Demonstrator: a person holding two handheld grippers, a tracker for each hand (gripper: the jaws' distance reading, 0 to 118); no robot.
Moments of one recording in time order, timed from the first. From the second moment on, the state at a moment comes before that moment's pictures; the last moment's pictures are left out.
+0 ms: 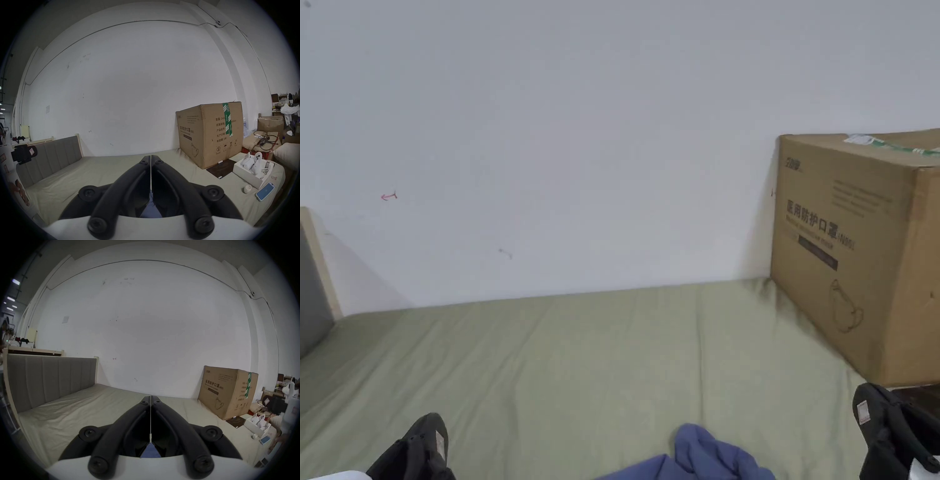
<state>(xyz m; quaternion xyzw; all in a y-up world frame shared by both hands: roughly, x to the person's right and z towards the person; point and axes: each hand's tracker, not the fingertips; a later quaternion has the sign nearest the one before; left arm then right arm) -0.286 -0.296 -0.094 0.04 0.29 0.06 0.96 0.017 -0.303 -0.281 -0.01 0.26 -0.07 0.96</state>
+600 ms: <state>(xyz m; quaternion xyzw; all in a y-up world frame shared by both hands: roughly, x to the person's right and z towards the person) -0.502 -0.416 -0.235 -0.44 0.25 0.30 0.81 -0.004 -0.332 -0.317 -0.16 0.29 -0.04 0.94</state>
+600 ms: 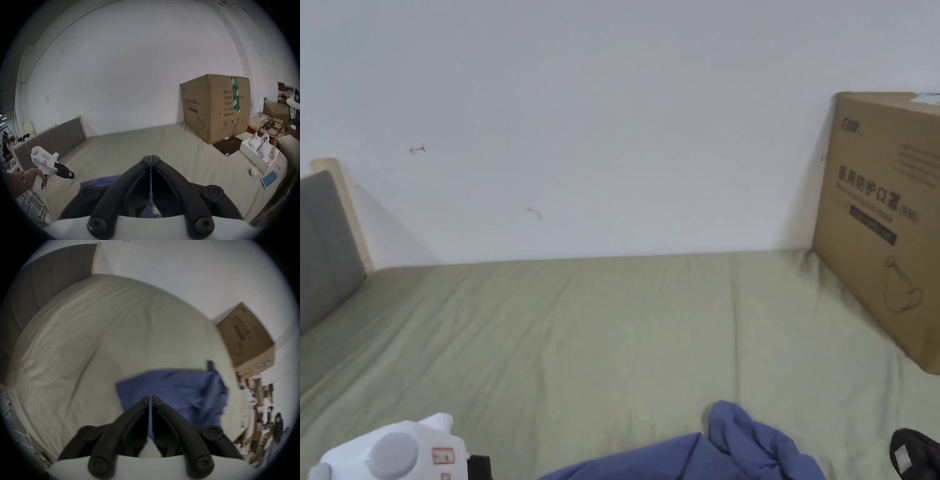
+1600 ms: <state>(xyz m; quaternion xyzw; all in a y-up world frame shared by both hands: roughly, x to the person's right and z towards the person) -0.433 -0.410 -0.203 -0.30 0.26 0.23 0.89 -0.137 -0.416 -0.590 -0.51 0.35 0.03 0.79</state>
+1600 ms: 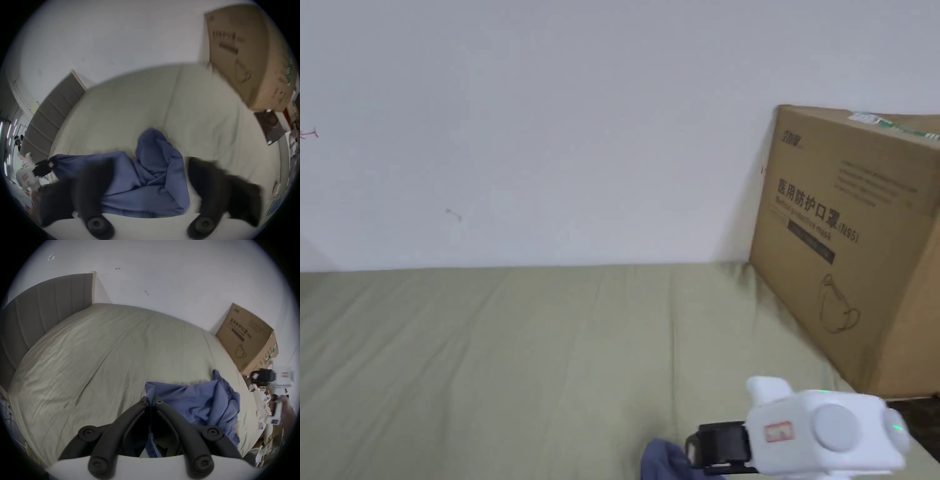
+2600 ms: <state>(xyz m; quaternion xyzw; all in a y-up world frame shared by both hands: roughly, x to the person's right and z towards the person) -0.449 -0.268 -0.162 -0.19 0.20 0.18 0.94 0.029 -0.218 -0.515 -0.31 0.37 -0.04 0.87</state>
